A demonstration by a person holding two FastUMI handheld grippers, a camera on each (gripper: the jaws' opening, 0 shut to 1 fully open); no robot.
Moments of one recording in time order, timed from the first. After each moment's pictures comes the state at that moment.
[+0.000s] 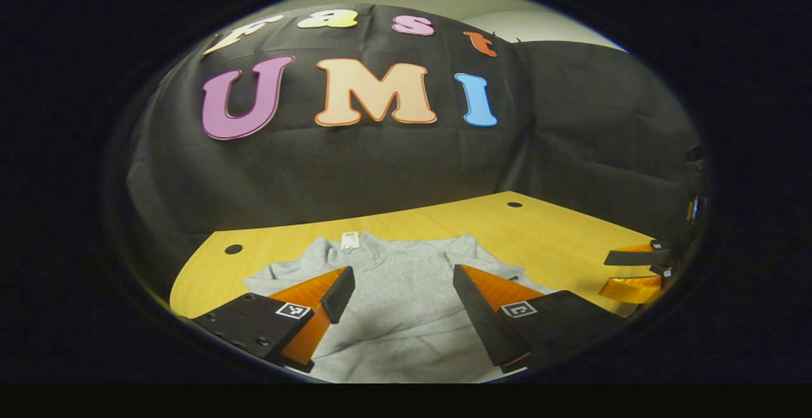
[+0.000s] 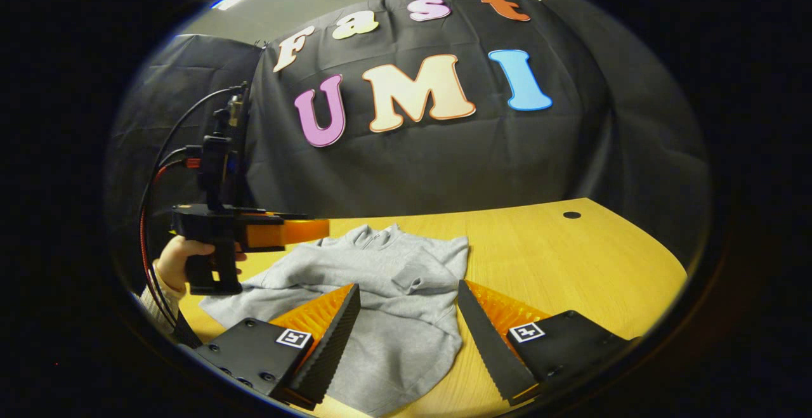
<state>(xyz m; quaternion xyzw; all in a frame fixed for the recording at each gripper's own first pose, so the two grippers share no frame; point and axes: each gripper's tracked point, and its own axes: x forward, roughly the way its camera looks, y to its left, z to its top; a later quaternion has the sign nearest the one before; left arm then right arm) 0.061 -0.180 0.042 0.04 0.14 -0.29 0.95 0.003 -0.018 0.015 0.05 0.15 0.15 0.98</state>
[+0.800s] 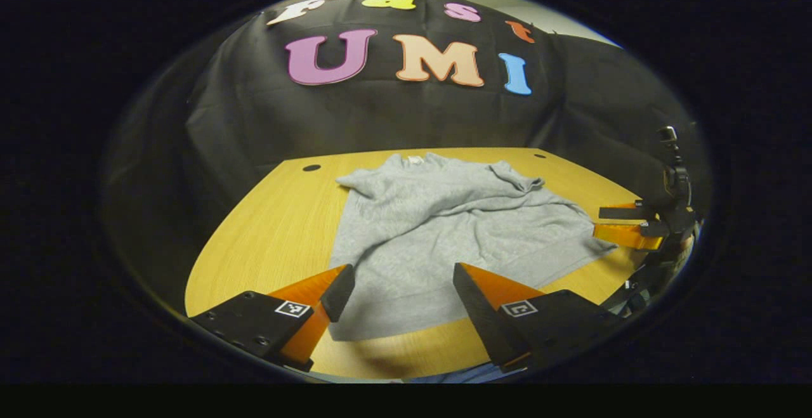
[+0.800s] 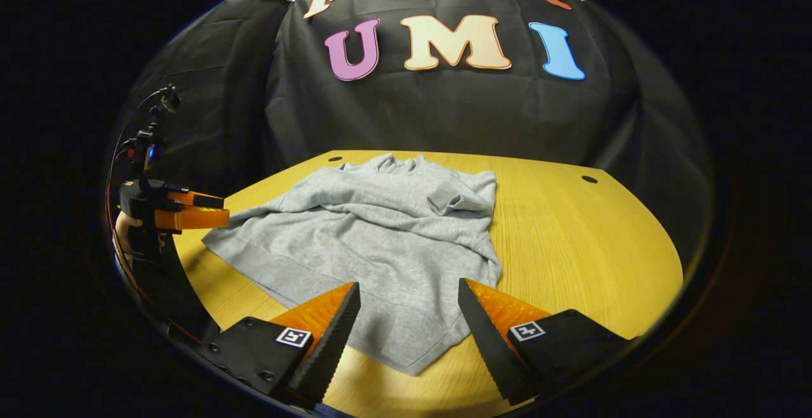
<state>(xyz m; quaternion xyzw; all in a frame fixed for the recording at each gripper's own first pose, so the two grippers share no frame) -0.083 -0.015 -0.052 0.03 0.27 -0.21 0.94 -0.065 0.010 -0.060 -0.03 0.26 0.18 0.95</state>
